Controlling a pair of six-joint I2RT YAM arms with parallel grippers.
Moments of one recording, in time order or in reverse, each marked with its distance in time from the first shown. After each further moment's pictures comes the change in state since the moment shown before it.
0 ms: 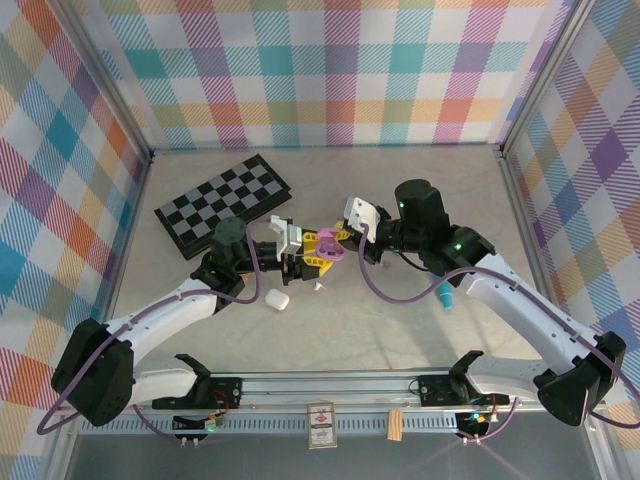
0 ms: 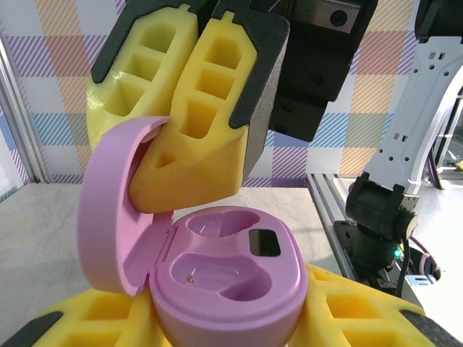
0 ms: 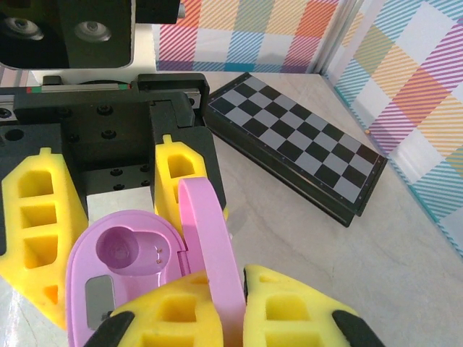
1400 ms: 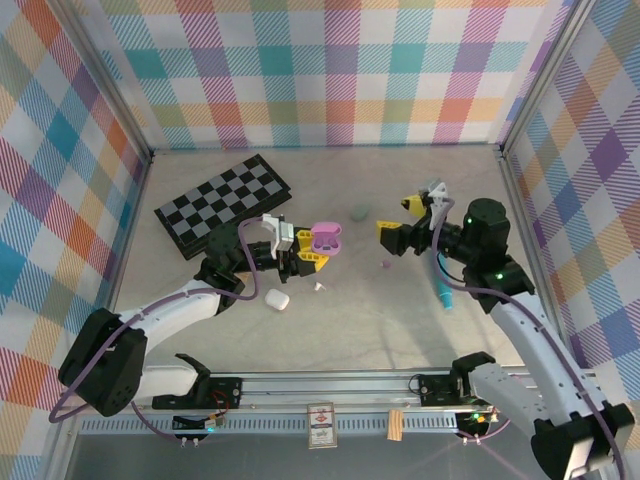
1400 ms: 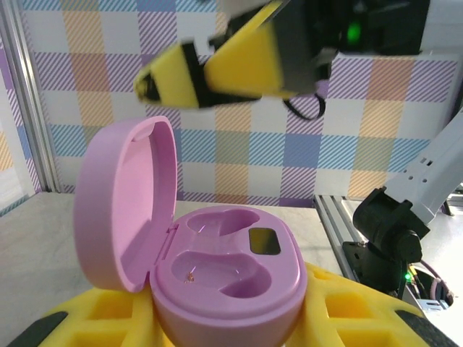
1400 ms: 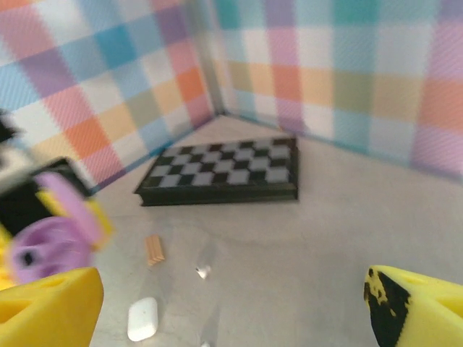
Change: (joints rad) left arm 0.055 0.061 -0.077 0.277 0.012 -0.148; right arm -0.410 -0.276 -0.346 0.304 -0.118 0.631
